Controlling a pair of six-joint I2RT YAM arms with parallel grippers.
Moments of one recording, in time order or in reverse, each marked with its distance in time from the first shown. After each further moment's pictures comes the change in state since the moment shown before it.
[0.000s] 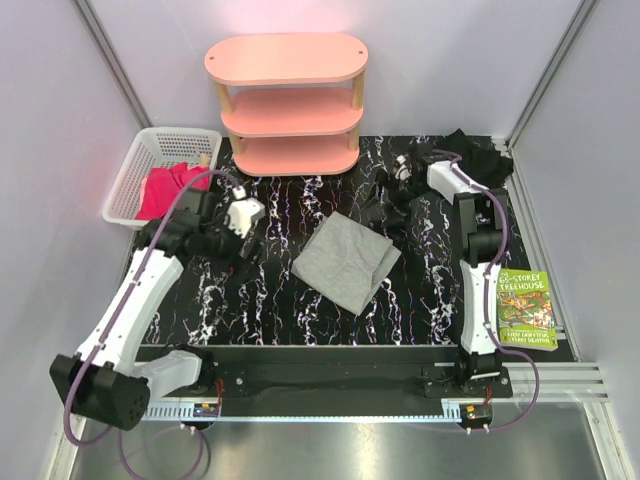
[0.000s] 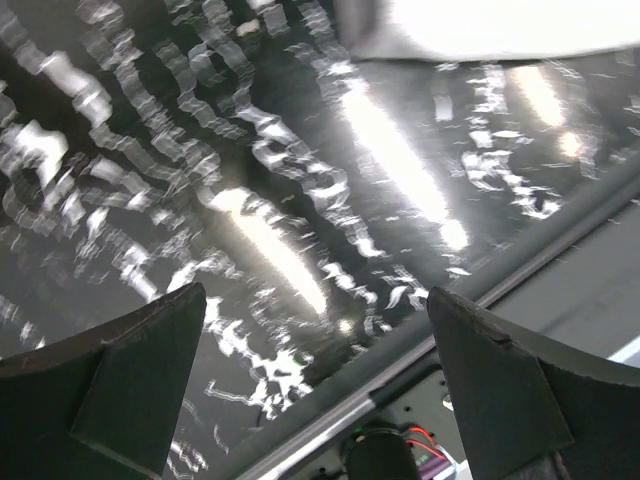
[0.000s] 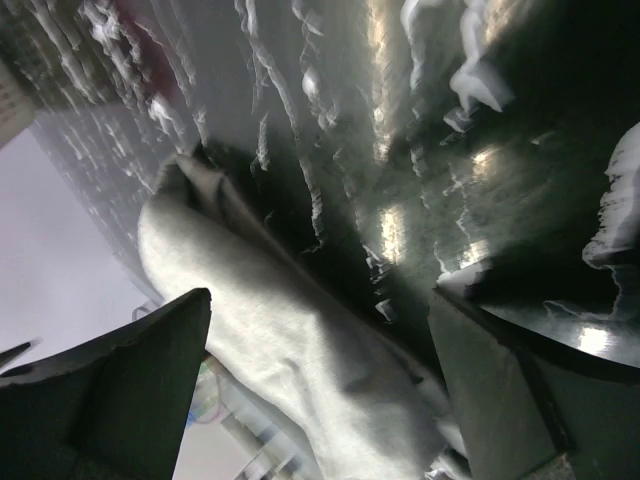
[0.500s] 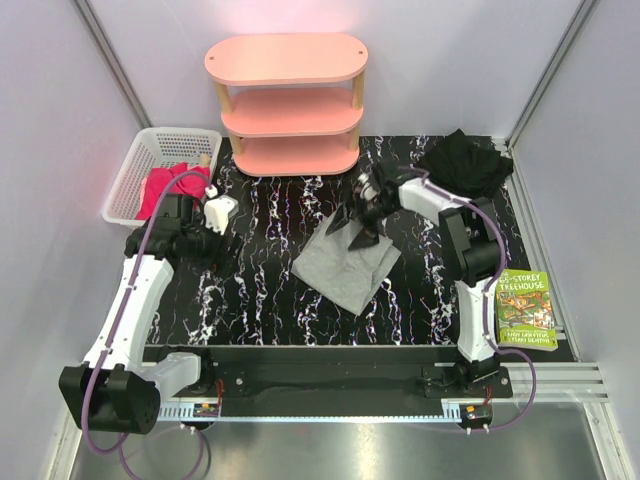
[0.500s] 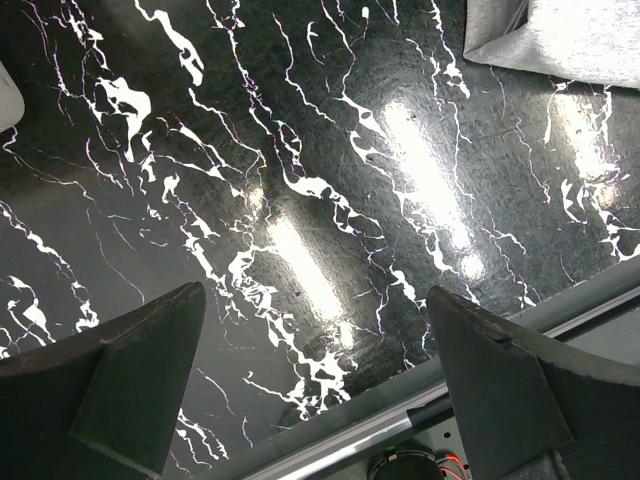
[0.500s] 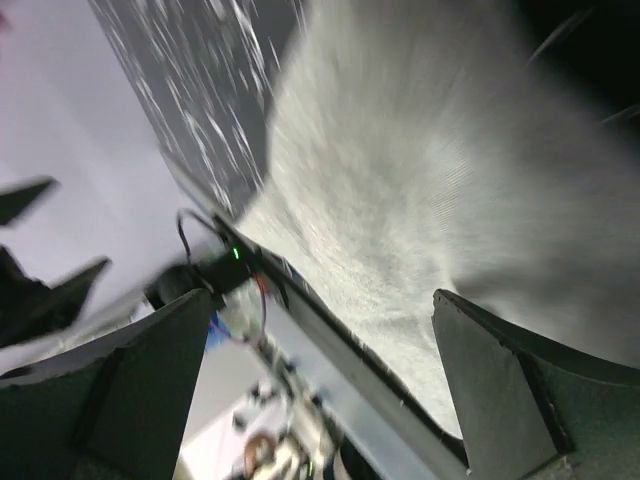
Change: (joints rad) left arm 0.149 -0.009 -0.070 0.091 -0.056 0.026; right arm 0.240 -0.183 -0.315 0.127 -0.161 0.151
